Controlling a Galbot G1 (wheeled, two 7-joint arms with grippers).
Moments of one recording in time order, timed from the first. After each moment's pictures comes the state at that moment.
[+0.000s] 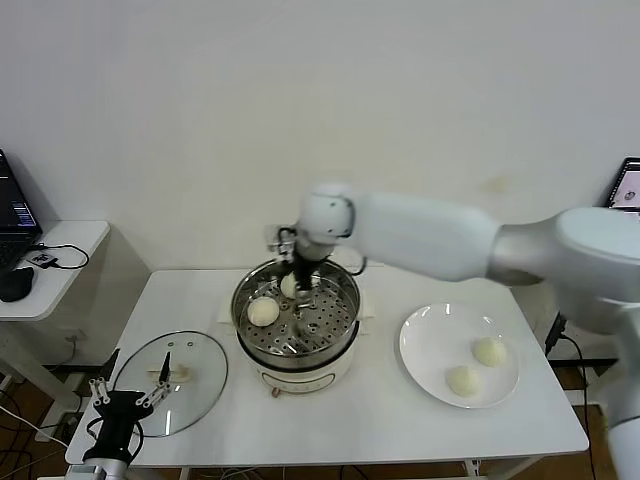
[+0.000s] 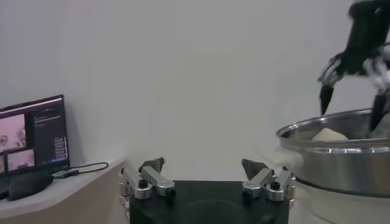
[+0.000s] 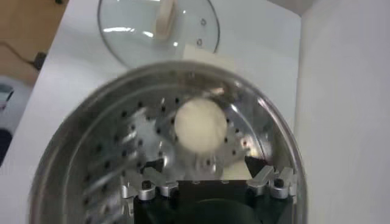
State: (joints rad) left arm 1.71 -1.19 -0.72 -1.98 -0.19 -0.25 -0.08; right arm 0.59 1.16 -1.25 1.33 0.43 -0.53 -0.98
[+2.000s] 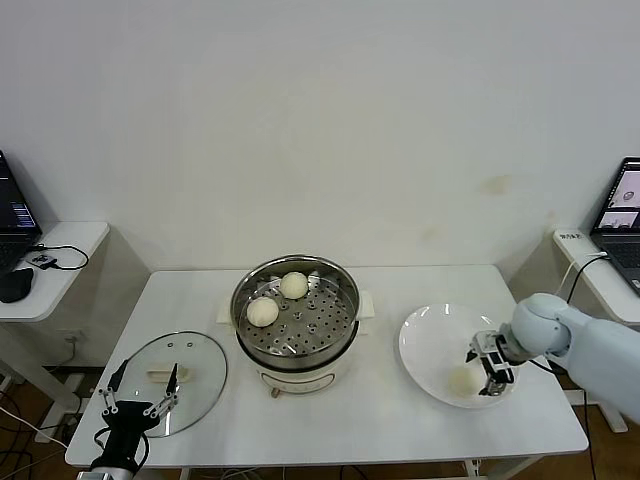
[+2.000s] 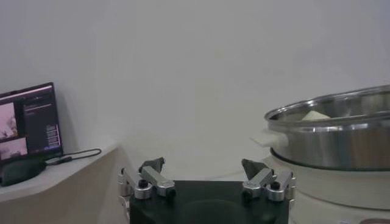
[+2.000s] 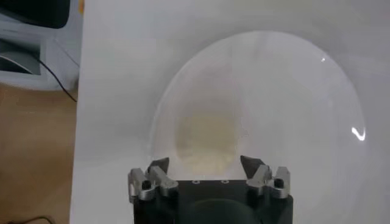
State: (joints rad) left arm 1.74 -1.21 -0.71 -1.98 -0.16 -0.23 -0.07; right arm -0.16 0.48 -0.78 1.54 -0.14 -0.31 -1.04
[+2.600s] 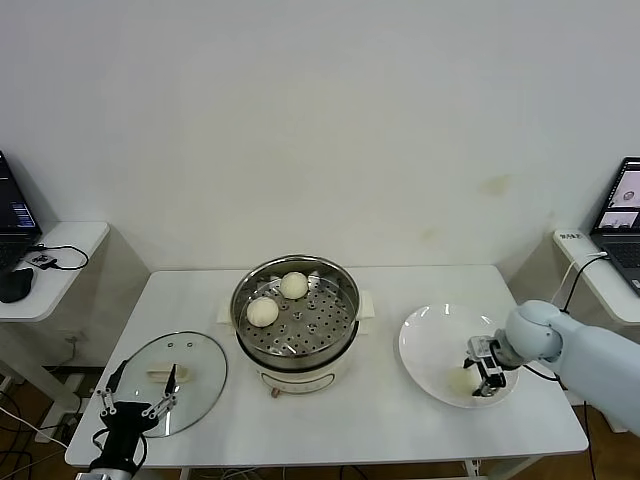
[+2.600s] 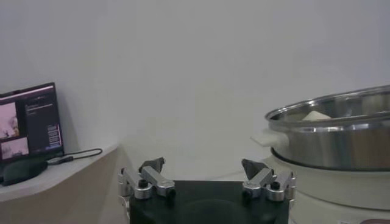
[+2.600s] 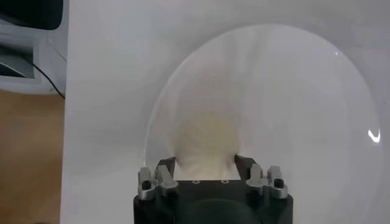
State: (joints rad) left arm 1.74 -1.21 -0.72 -1.98 -0.16 -0.23 -0.07; right arm -0.21 0.51 -0.73 1.51 -0.15 -0.32 -1.03
